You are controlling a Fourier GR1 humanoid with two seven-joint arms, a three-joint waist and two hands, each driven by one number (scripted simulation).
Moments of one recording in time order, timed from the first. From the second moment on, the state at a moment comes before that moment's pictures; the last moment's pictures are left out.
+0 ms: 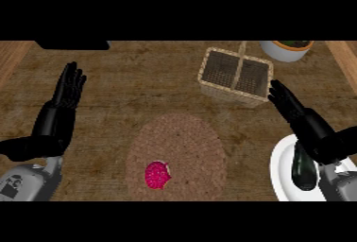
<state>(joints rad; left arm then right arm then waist) -0.22 0.48 -0.28 -1.58 0.34 0.36 -0.18 -0.17 -0.50 0.24 -1.61 -0.34 0.00 0.07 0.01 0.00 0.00</state>
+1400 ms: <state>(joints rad) -0.19 0.56 -0.32 -1.52 0.31 0.17 -0.07 -0.46 -0.03 0.84 -1.48 0.83 -0.43 0.69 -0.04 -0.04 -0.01</state>
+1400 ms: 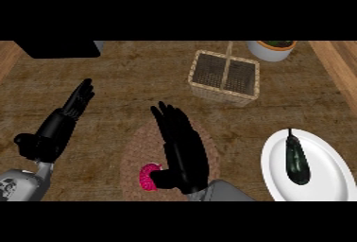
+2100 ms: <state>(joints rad) -0.20 0.55 -0.31 -1.52 0.31 0.15 -0.07 -0.61 -0.02 0.86 -1.87 0.60 0.16 1.19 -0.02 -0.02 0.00</state>
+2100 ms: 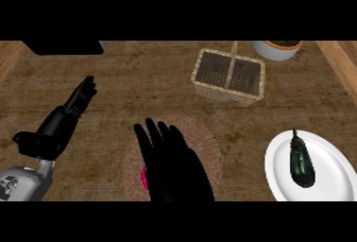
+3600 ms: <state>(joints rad) -0.19 0.47 -0.23 -1.53 0.23 0.06 -0.06 -0.38 -0.01 0.94 -1.76 0.88 0.03 1.08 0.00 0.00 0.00</state>
